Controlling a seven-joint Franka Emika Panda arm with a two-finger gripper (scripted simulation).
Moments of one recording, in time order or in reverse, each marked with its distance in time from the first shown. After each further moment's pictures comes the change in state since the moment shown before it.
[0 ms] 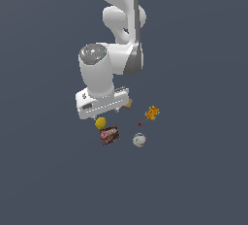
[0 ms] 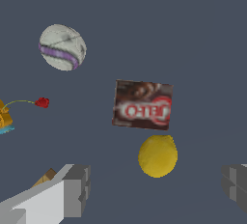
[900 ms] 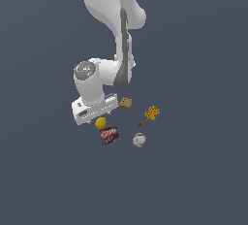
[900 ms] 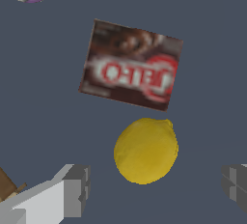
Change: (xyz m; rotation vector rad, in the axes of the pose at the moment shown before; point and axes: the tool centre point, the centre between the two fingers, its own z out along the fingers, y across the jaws) arm -0.038 0.031 0.070 -0.005 0.003 -0.122
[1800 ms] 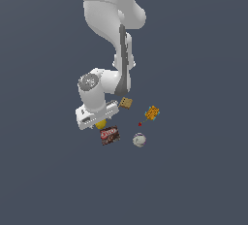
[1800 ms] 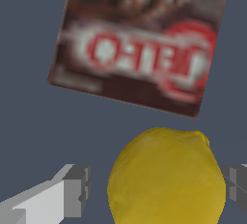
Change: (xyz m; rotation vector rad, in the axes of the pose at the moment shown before) arm -0.001 0.000 0.049 0.000 0.000 -0.003
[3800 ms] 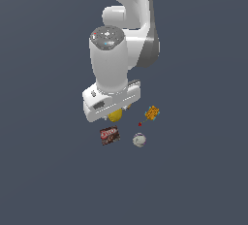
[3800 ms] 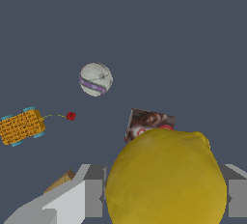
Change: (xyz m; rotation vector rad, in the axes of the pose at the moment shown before) arm 0.091 -0.046 -0.173 -0.003 0.000 0.001
